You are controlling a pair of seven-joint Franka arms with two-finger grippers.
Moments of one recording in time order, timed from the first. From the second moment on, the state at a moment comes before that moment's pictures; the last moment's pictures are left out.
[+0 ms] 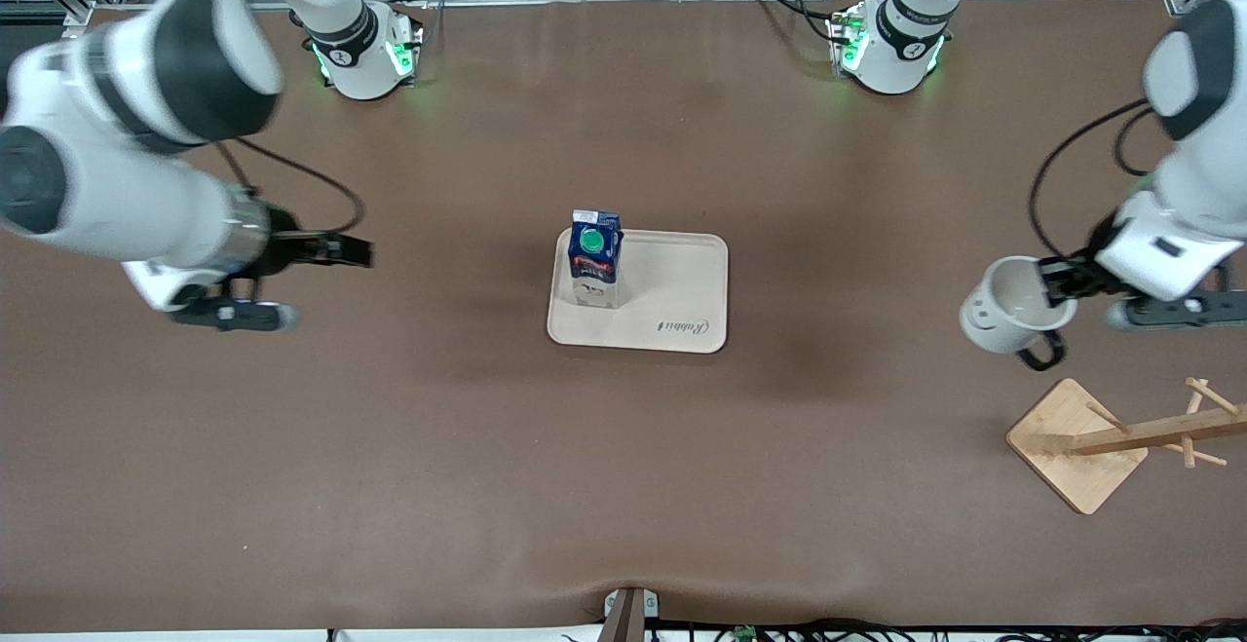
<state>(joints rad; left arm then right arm) 0.17 0.12 -0.18 -1.69 0.08 1.89 -0.03 0.40 0.29 -0.12 -1.47 0.20 1.56 0.38</state>
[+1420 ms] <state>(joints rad) 0.36 0.25 -0.18 -1.54 0.00 1.92 0.32 0.82 0.49 -0.12 -1.56 0.28 1.97 0.86</state>
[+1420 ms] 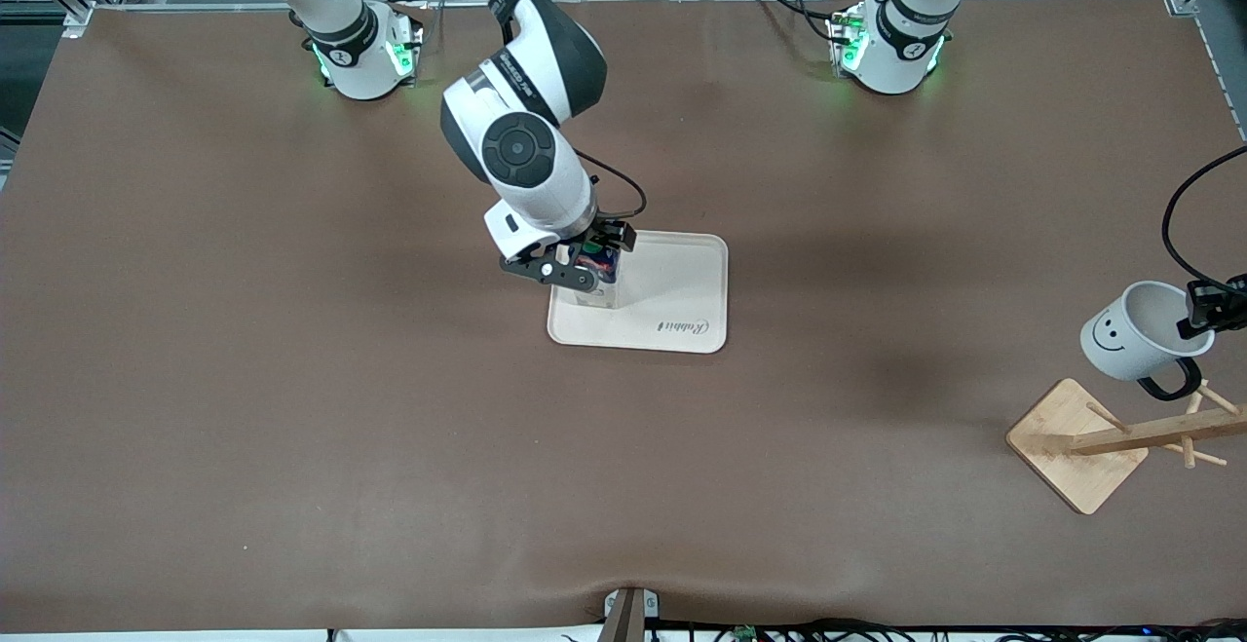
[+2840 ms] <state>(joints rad) 0.43 0.32 -0.20 -1.49 -0.01 1.98 0.37 0.36 0.43 -0.16 -1.38 0.26 1.50 0.51</state>
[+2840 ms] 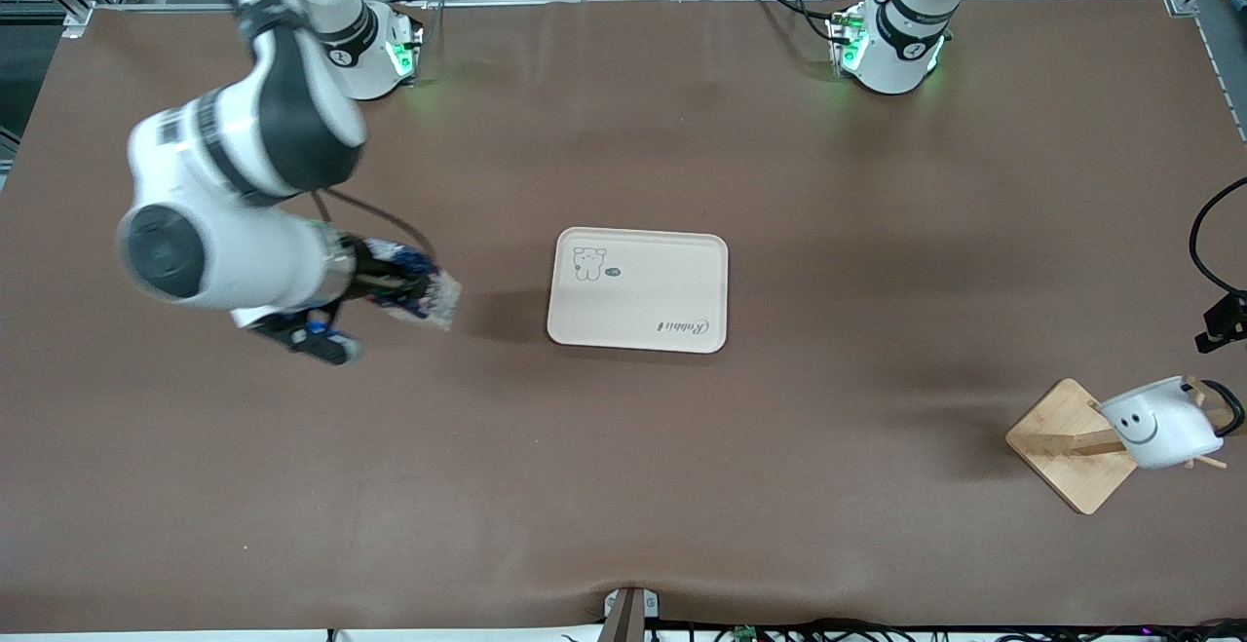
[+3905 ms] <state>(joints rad) 0.41 0.14 -0.44 -1.47 0.10 1.61 -0.11 -0.02 0.42 -0.16 -1.68 0.13 1.68 -0.05</state>
